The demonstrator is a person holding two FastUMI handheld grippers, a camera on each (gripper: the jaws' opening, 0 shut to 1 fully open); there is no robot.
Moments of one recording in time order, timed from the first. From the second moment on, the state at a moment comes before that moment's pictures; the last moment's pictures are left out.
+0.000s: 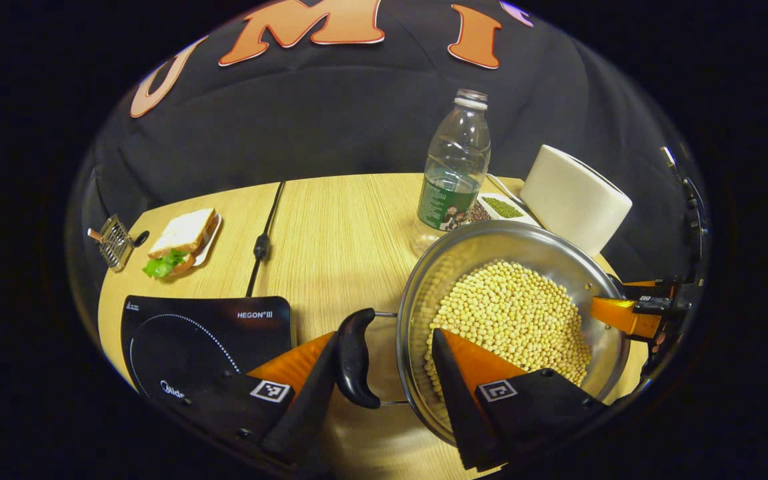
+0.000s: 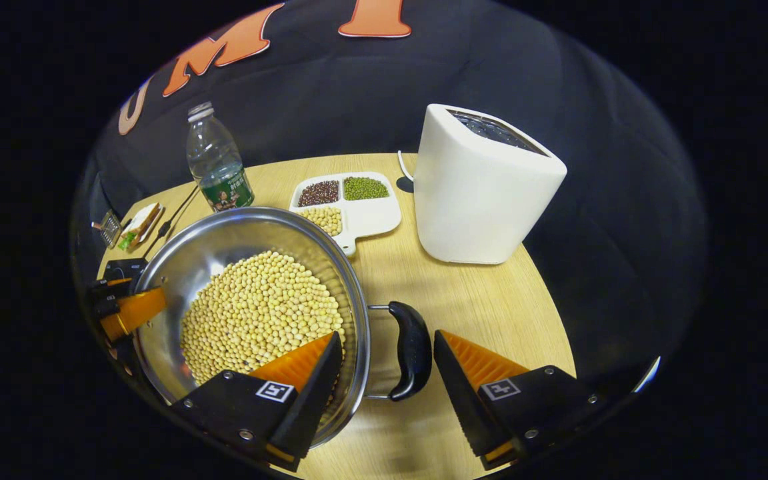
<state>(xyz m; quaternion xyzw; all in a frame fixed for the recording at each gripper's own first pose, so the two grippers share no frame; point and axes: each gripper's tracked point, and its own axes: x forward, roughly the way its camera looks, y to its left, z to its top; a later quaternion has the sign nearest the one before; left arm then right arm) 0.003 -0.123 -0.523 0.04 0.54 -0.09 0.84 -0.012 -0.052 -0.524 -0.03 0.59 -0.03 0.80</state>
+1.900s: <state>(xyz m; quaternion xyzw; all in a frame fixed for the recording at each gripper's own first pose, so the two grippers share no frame) 0.022 -0.094 -0.472 0.09 0.45 -0.04 0.89 -0.010 -0.020 -0.478 -0.01 0.54 -0.04 0.84</state>
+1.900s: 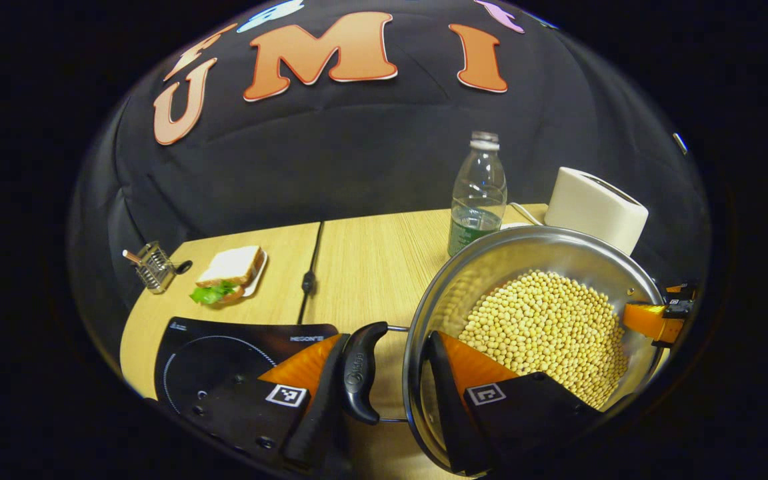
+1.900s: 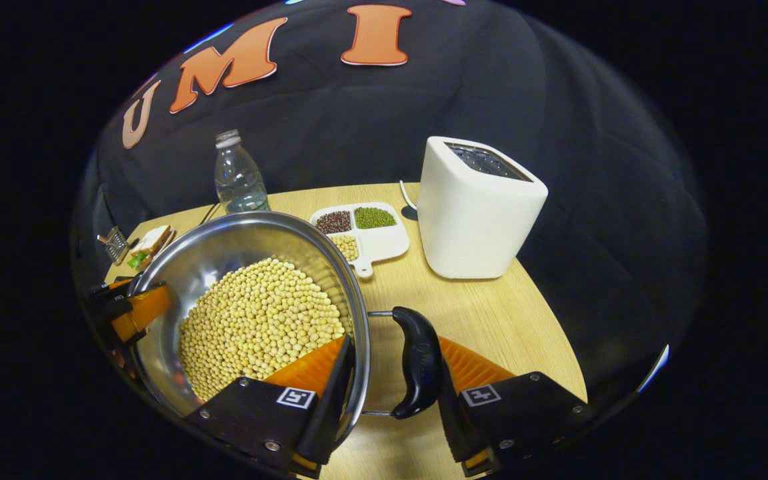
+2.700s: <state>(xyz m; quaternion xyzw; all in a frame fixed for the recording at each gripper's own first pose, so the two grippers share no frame) 0.007 0.038 -0.372 0.11 0.40 0.04 0.91 0.005 0.115 -0.428 0.01 0.52 0.03 0.86</state>
